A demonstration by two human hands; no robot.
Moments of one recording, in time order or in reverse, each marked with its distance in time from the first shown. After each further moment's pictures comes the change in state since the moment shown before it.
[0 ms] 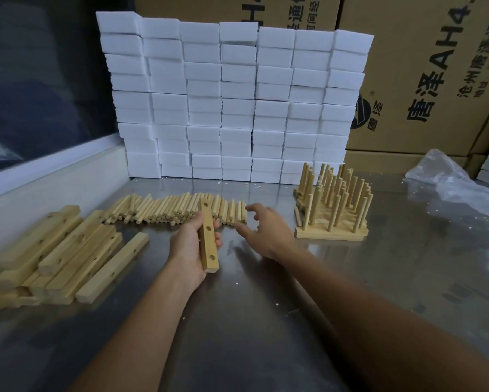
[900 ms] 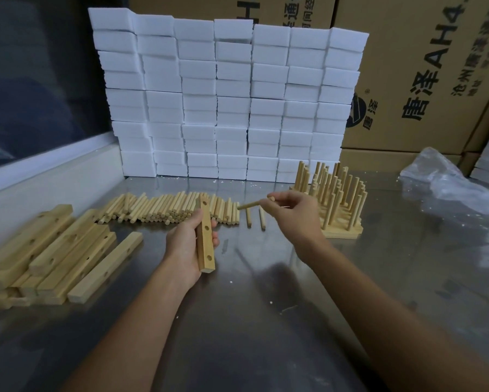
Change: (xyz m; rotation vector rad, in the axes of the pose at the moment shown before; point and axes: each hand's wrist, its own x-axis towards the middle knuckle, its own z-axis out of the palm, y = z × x) left_hand -0.005 0.002 0.001 0.070 -0.013 -0.002; right_hand -0.022 0.001 -0.051 0.738 0.313 0.152
